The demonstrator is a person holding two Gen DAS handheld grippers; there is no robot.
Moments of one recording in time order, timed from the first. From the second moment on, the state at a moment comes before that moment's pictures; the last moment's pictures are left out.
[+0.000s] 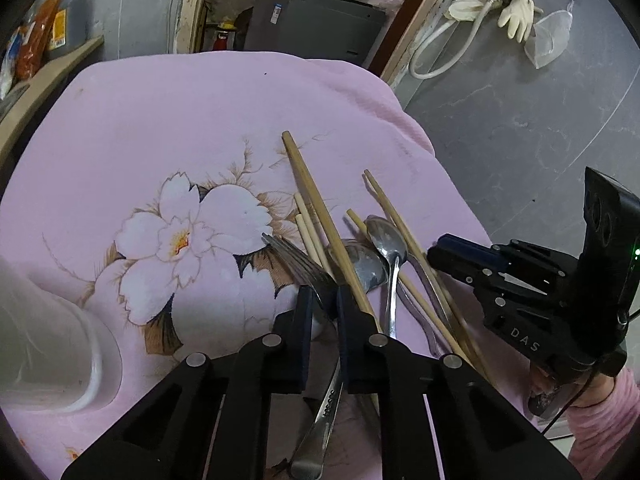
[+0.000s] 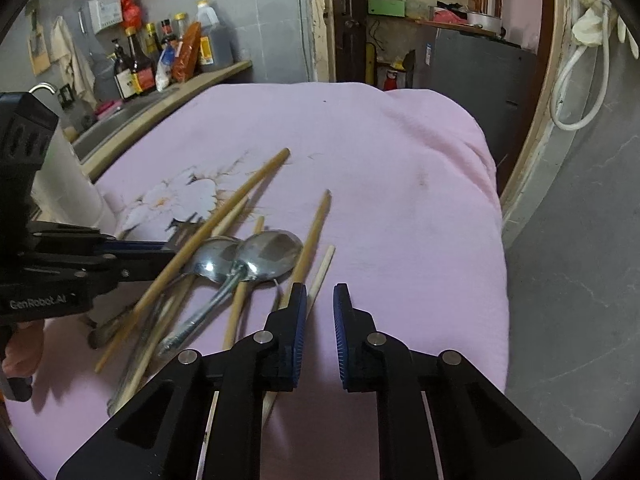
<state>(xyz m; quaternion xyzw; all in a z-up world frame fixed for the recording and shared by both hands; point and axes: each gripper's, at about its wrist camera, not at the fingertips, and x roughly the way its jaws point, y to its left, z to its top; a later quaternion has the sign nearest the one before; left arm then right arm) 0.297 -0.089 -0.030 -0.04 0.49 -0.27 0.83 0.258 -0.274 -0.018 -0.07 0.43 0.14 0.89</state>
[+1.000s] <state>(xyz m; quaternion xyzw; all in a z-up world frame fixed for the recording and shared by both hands) 0.285 -0.077 -0.028 -0.05 0.49 -0.26 0.83 0.254 -0.274 -0.015 -0.04 0.46 0.15 0.88</state>
